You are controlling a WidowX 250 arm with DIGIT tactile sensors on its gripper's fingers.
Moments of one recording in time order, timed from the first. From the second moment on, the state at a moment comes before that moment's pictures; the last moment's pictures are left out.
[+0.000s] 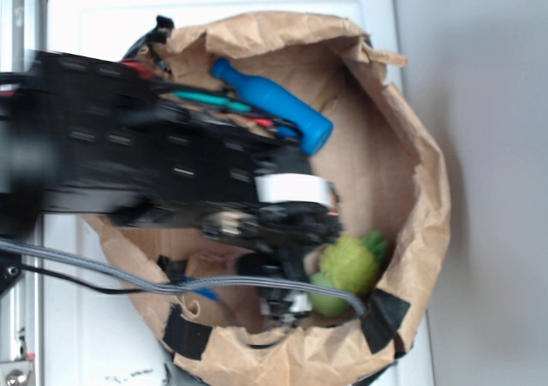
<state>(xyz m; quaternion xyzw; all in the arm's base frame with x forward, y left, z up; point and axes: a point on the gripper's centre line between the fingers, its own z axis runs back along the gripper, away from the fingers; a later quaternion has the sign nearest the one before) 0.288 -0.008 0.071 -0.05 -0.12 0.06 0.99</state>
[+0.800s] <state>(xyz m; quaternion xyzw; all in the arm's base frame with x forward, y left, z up) 0.282 -0.006 0.103 -0.16 -0.16 0.15 0.96</state>
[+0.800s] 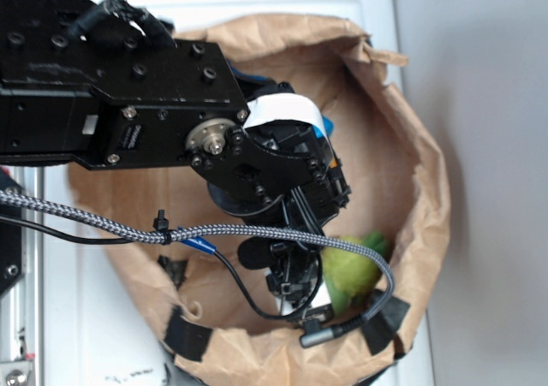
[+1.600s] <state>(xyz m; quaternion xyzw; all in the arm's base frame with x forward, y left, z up) 0.299 -0.039 0.047 -0.09 -0.11 0.15 0.98</state>
